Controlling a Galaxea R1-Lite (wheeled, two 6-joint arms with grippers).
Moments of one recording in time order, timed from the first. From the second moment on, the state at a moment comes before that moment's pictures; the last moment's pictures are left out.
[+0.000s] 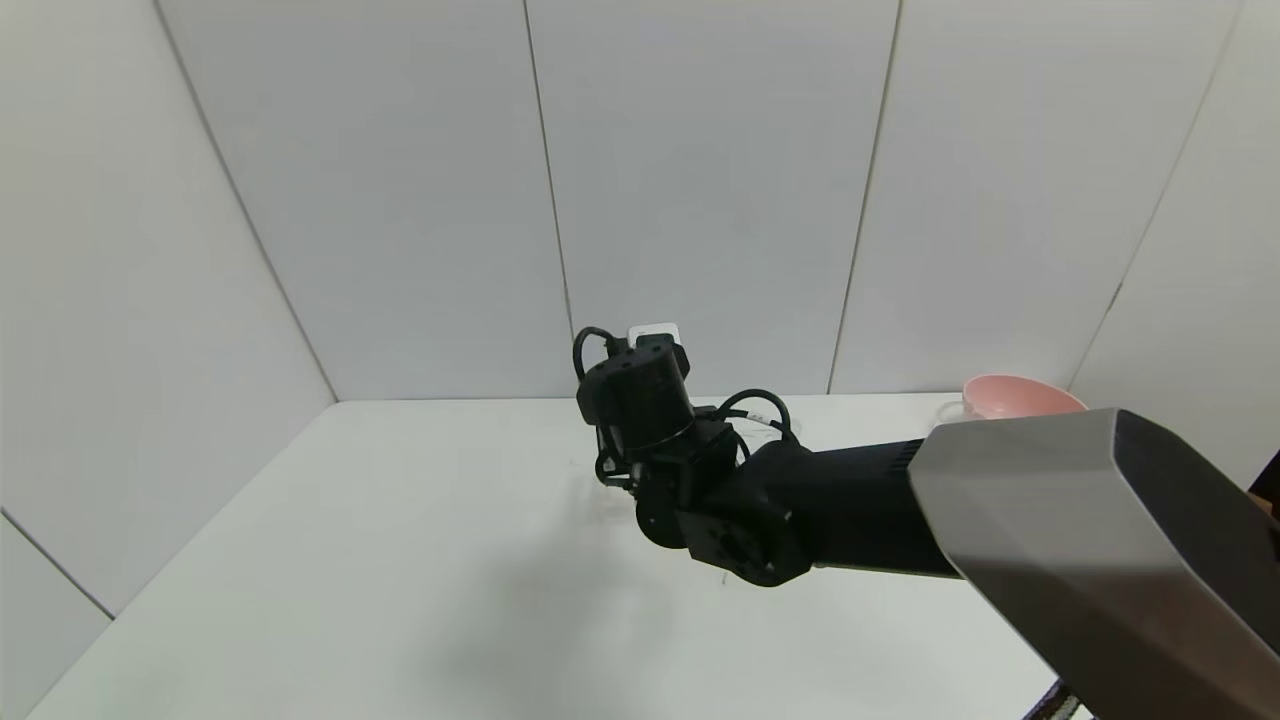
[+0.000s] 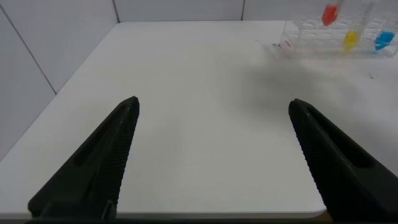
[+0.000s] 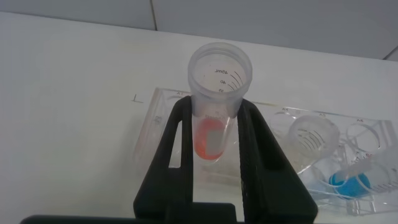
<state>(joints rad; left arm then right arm) 0.00 0.00 0.00 0.02 0.00 -0.02 0.84 2.40 -1.82 -0.21 -0.66 0.25</state>
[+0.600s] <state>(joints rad) 0.00 0.00 0.00 0.02 0.00 -0.02 0.86 2.33 -1.77 -0.22 -0.66 0.24</state>
